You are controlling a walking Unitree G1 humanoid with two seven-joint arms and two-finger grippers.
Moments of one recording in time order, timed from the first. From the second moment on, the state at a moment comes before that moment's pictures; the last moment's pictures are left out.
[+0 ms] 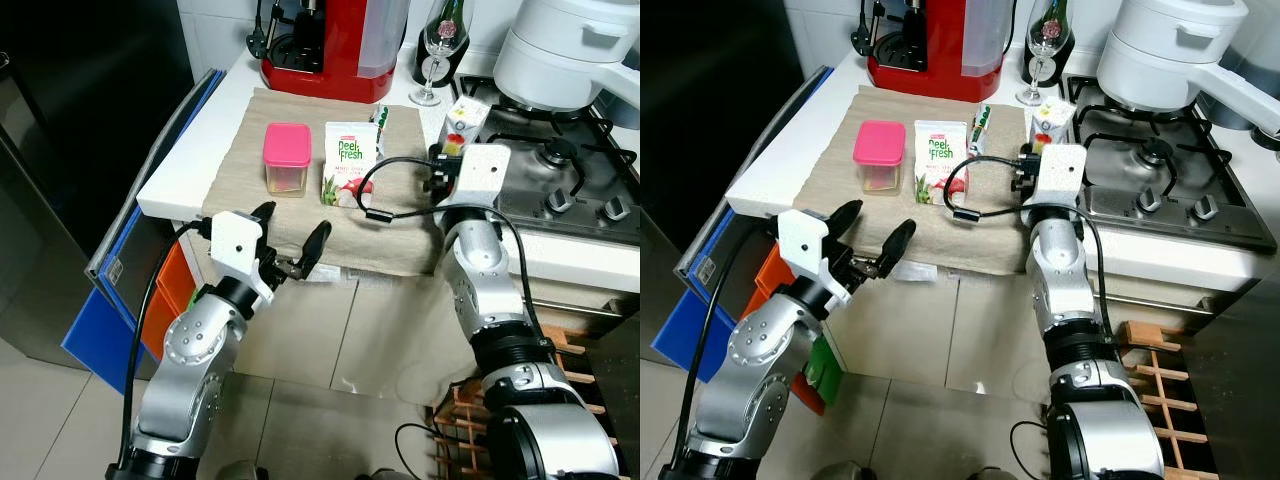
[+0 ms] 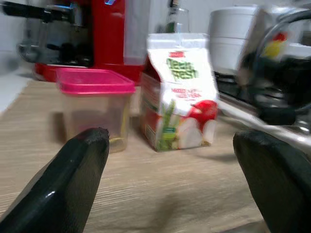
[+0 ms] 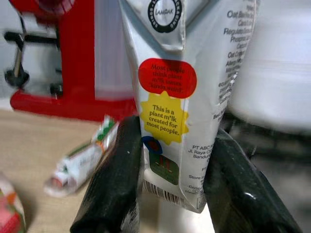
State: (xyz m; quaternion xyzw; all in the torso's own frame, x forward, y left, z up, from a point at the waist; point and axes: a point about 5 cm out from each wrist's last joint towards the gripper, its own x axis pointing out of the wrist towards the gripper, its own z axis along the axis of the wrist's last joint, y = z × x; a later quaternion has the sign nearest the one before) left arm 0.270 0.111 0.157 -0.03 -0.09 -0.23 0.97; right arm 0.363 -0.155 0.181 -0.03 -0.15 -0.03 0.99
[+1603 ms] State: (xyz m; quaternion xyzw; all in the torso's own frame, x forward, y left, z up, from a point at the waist) left arm 0.293 0.101 0.189 -0.05 -0.12 -0.15 0.98; right arm 0.313 -0.178 0.174 -0.07 -0.14 -0.03 0.99
